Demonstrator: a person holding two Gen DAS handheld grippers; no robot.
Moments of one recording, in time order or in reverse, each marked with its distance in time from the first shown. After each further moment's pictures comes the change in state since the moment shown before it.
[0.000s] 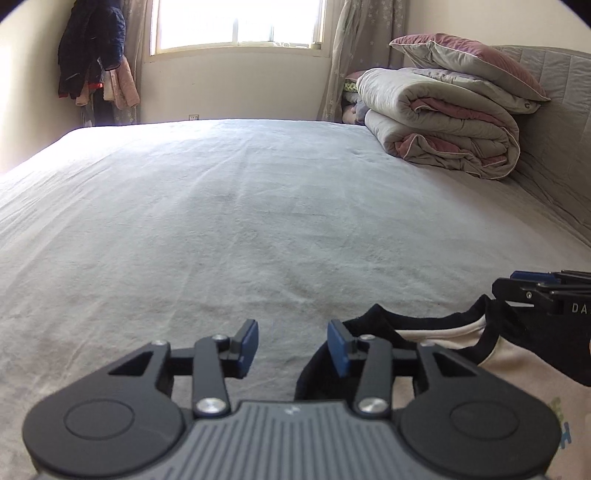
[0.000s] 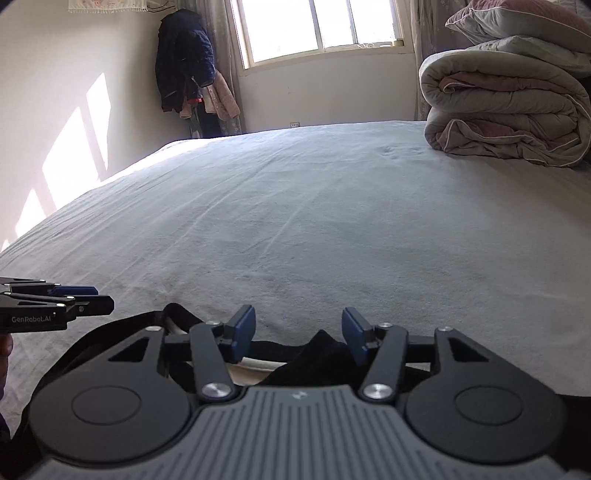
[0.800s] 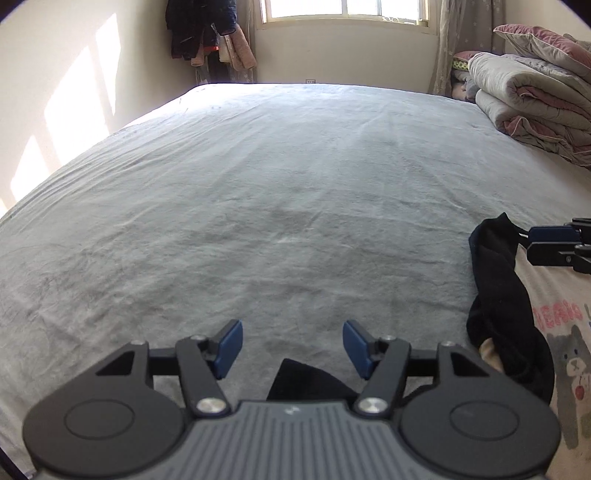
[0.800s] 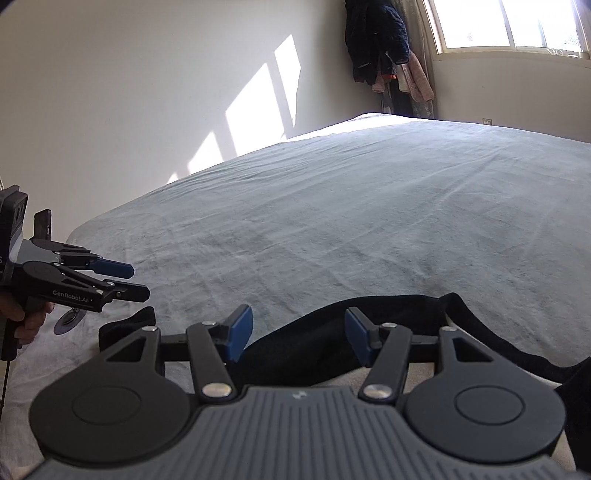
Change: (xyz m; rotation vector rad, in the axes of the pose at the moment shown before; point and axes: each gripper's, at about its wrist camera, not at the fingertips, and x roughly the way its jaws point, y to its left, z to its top) left arm -0.116 0.099 -0.084 -0.146 0.147 0.294; right arm 0.012 0.122 -0.010 -0.240 0.092 0.535
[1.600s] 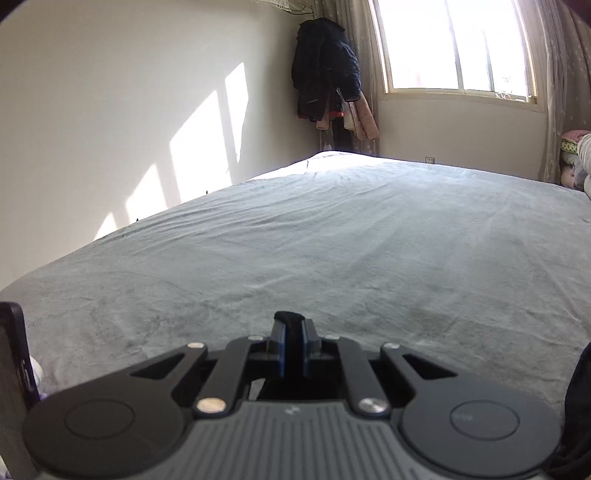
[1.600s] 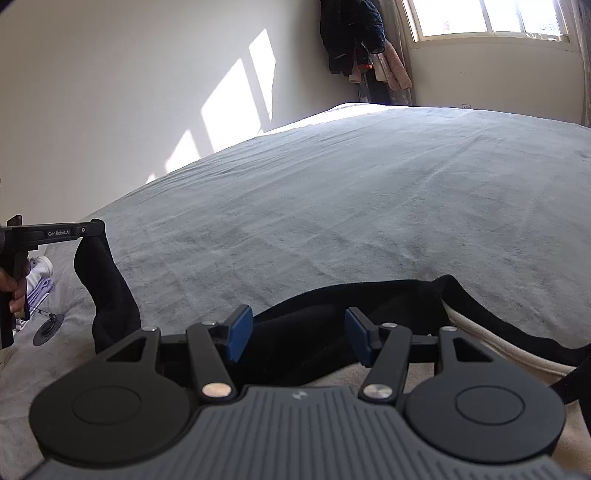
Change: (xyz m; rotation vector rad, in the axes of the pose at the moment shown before) left arm -0.021 0.044 0.027 -0.175 -0.320 0.417; right arm 0.014 -0.013 -0.008 0.082 0.000 -0.094
